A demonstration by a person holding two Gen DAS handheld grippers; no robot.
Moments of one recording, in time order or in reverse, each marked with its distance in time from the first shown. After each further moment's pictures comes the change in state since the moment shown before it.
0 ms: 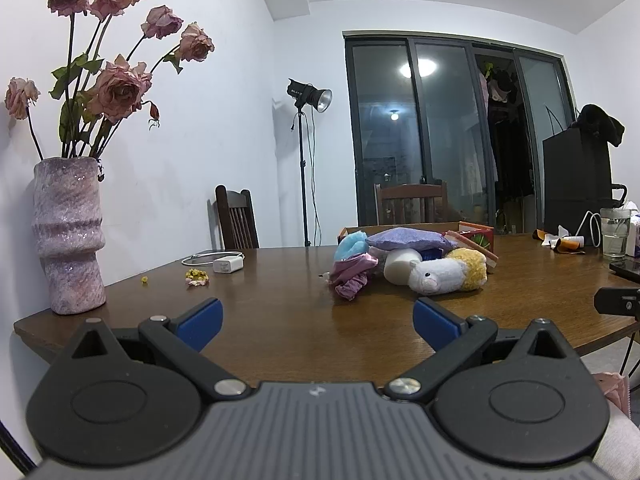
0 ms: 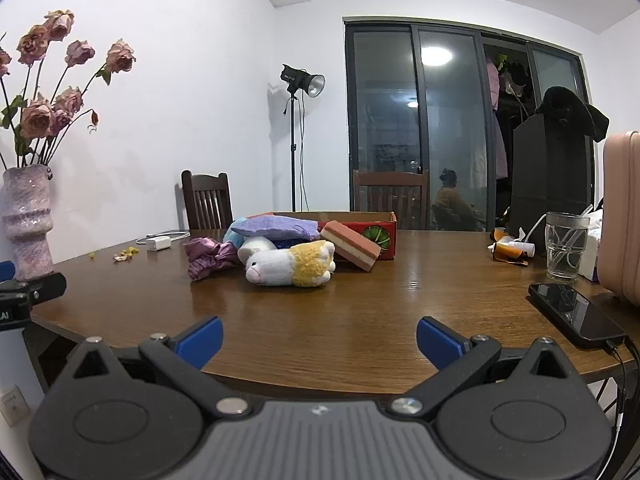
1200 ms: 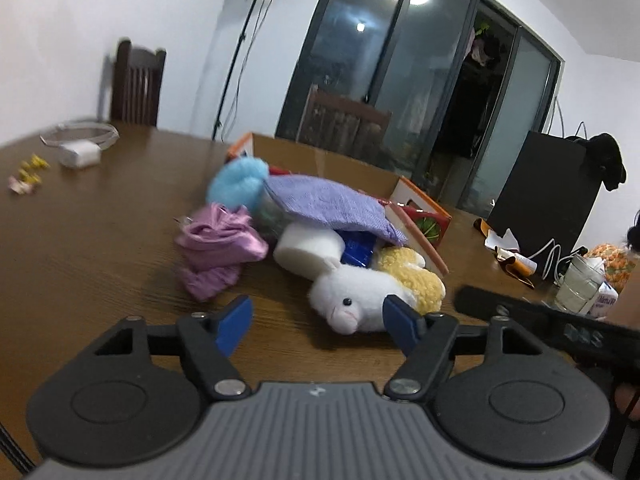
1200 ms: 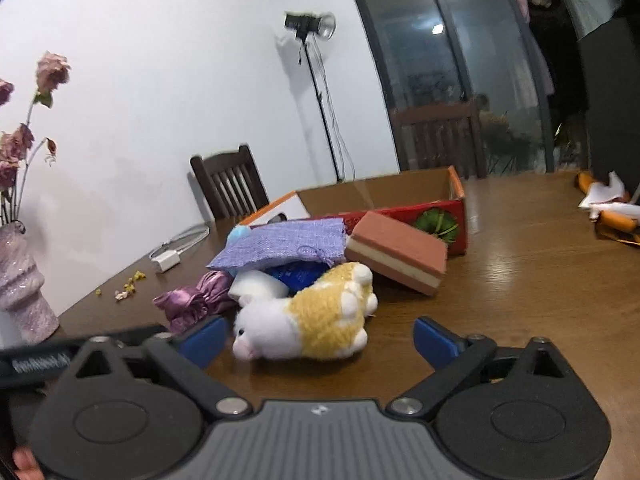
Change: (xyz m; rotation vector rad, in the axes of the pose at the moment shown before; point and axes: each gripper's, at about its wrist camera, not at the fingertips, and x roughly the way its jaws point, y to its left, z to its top) left arm 0.231 -0.034 0.051 -0.295 0.382 -0.327; right arm 0.211 -0.042 0.082 0.175 0.209 0.209
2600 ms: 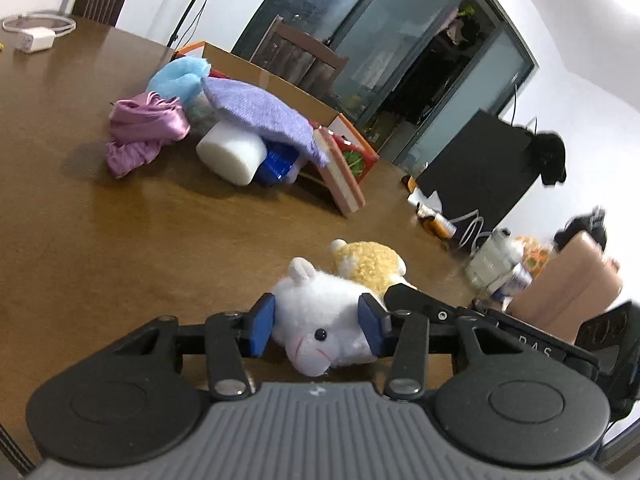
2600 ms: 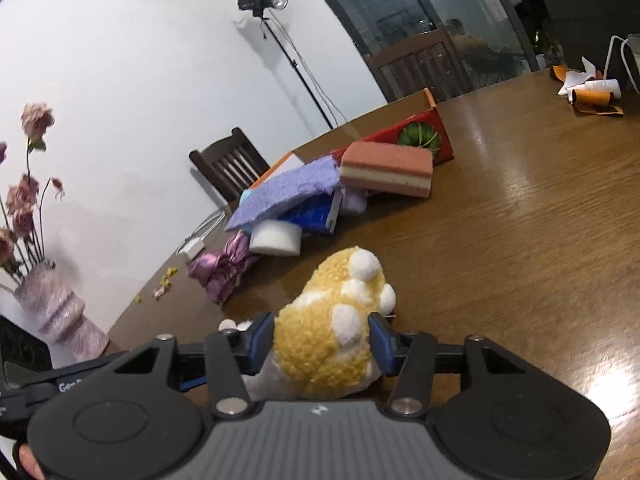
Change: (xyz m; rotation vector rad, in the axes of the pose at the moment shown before) left arm -0.015 -0.013 -0.026 -0.186 0.185 -0.247; right arm -0.038 -0.016 -0.041 0.272 0.089 0.081
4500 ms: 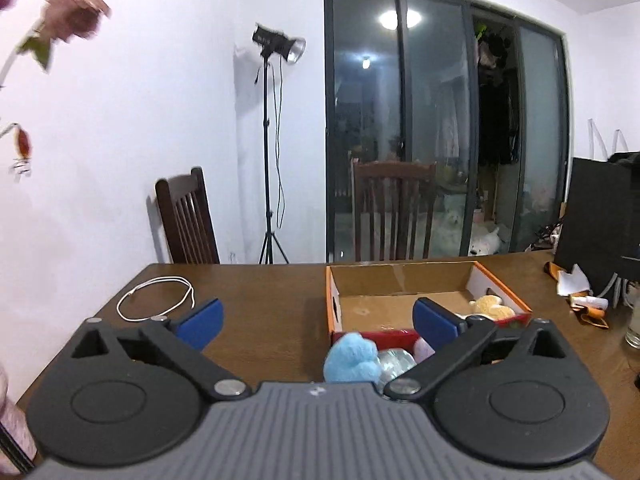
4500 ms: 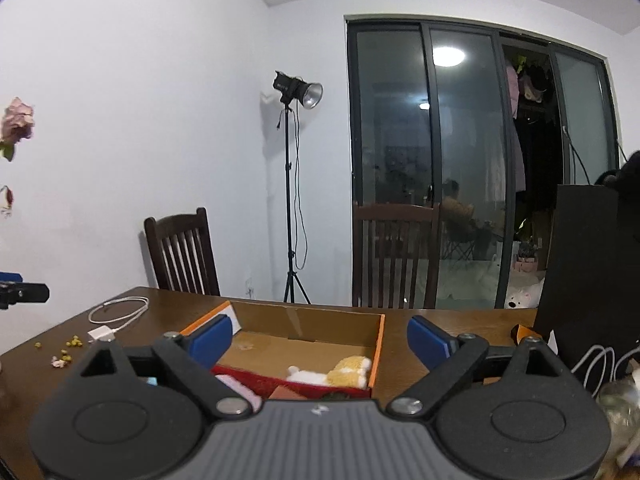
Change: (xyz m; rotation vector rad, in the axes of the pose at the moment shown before) left arm -0.079 -0.027 0.160 0.462 -0.350 0.462; right arm -0.018 0.047 0.176 -0.455 -0.305 -0.228
